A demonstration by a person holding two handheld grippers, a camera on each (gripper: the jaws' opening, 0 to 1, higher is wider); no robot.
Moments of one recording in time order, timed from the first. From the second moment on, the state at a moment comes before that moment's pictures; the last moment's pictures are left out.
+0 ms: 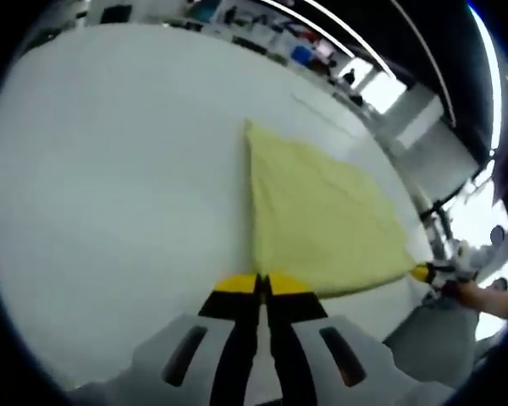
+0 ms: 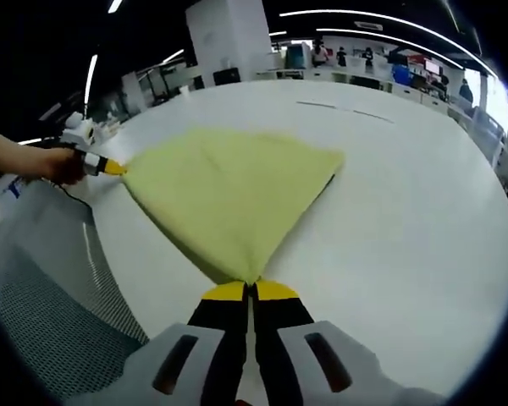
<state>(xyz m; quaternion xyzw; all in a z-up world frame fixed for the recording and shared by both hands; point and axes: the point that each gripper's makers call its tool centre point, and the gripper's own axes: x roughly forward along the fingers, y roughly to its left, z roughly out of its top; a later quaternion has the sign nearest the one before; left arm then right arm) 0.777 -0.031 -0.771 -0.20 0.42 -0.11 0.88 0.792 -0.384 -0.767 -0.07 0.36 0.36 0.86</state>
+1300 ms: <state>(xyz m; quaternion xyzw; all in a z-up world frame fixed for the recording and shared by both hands) 0.769 -0.047 -0.682 -0.06 0.26 -0.20 0.94 0.782 -0.392 -0.704 -0.03 0.26 0.34 0.90</state>
